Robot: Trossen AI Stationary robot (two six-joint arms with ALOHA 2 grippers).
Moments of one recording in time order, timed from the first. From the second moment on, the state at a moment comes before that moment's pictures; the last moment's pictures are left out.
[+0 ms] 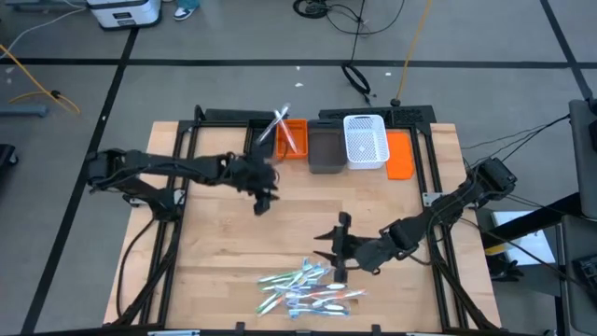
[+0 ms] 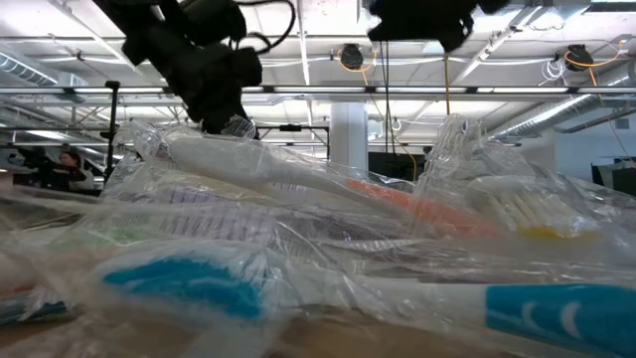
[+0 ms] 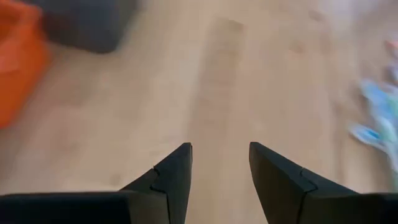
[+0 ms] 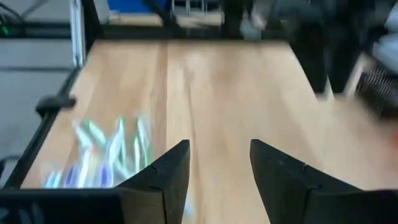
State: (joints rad) left arm 0.15 1.39 0.81 -0.20 0.16 -0.14; right arm 0.54 1.54 0.96 0.05 0.56 0.30
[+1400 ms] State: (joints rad) left arm -0.34 1.39 0.81 -0.16 -0.15 -0.25; right arm 0.58 1.84 0.96 0.04 0.36 0.49
